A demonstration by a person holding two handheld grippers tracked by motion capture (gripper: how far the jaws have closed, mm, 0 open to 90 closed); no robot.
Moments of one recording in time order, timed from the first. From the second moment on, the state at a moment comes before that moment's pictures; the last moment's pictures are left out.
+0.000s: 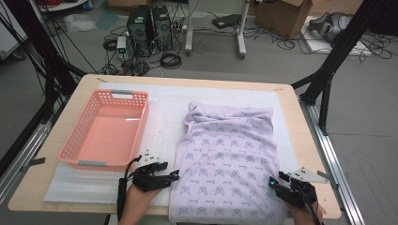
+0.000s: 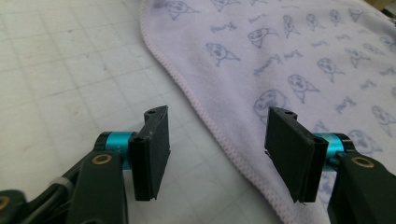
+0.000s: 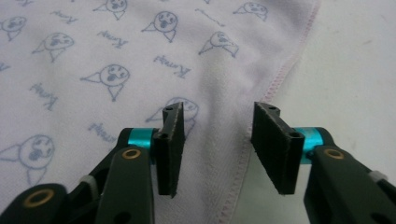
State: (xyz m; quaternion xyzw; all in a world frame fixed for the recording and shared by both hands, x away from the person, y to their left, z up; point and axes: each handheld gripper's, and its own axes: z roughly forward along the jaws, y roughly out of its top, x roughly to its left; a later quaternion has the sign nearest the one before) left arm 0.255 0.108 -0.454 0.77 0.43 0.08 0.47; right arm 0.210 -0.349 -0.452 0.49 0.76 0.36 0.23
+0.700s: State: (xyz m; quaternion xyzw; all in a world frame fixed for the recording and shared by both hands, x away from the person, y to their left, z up) left arm 0.237 0.102 -0.453 0.79 0.41 0.11 0.45; right arm 0.196 -0.357 -0.450 0.48 0.77 0.38 0.19
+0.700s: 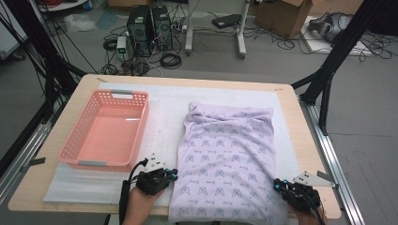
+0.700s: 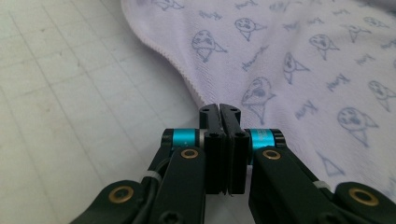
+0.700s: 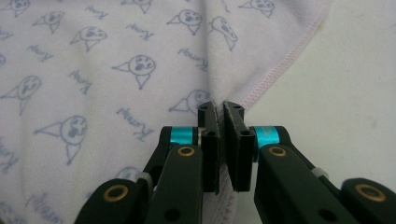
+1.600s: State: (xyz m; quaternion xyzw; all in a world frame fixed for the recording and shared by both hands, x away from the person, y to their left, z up) left arm 0.232 0.112 -0.445 0.75 0.45 0.12 0.47; right arm 0.191 -0.367 -0.440 0.47 0.76 0.40 0.20
